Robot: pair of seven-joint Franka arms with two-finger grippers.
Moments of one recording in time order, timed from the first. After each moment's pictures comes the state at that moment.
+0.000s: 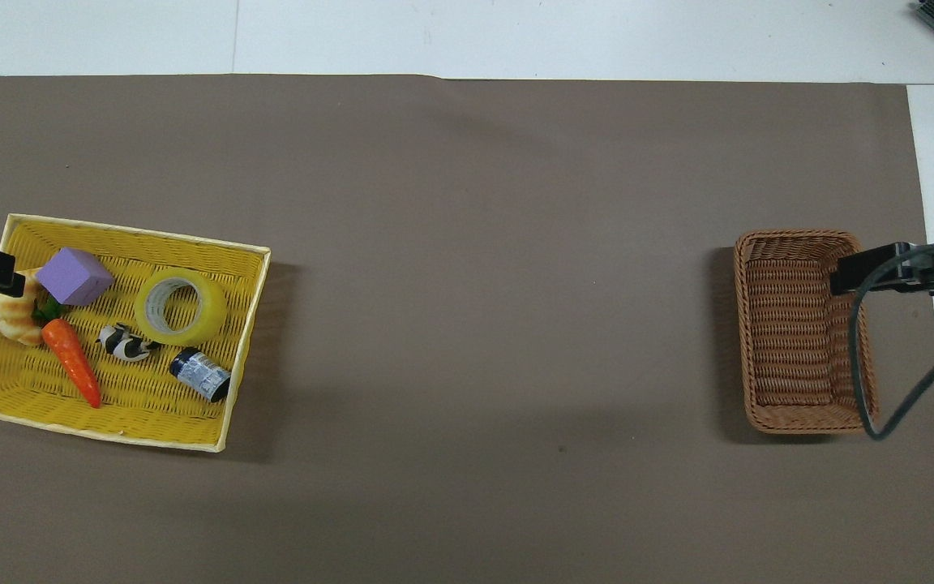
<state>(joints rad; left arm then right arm) 0.03 0.02 -0.01 -1.54 0.00 1.48 0.07 0.05 -0.04 -0.02 -1.55 0.02 1.50 0.04</state>
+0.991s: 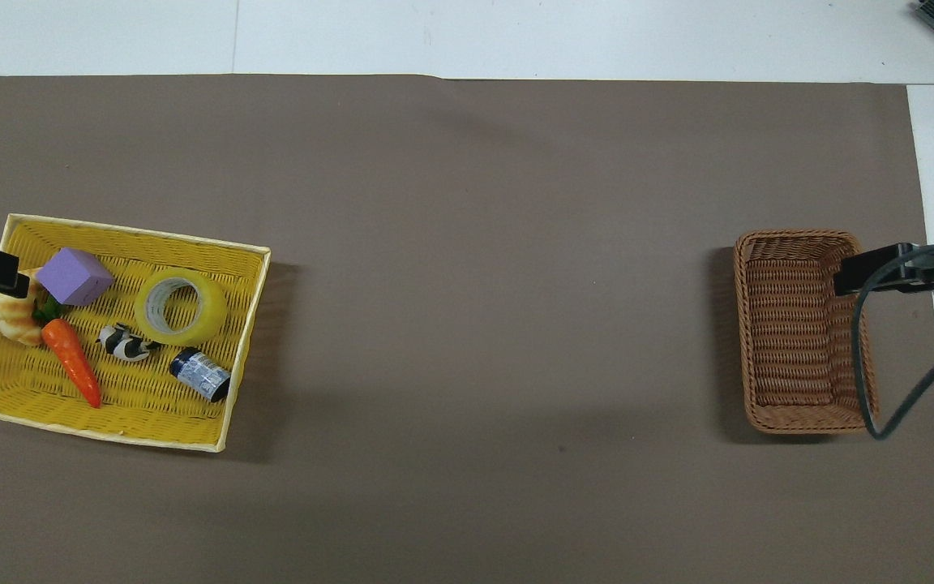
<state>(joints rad) 0.03 0.01 -0.02 -1.52 0.00 1.45 0.07 0.05 -0.04 -0.02 -1.55 0.01 1.50 0.04</state>
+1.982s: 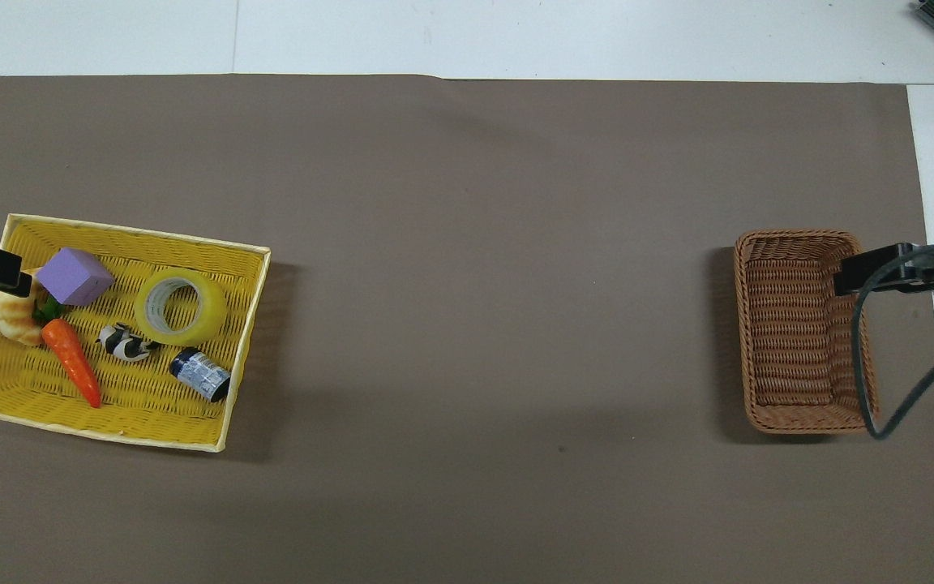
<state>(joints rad) 0.03 0.02 -0.02 -1.53 0.00 1.47 0.08 0.05 -0.04 -0.02 -1.55 0.01 1.50 0.04</state>
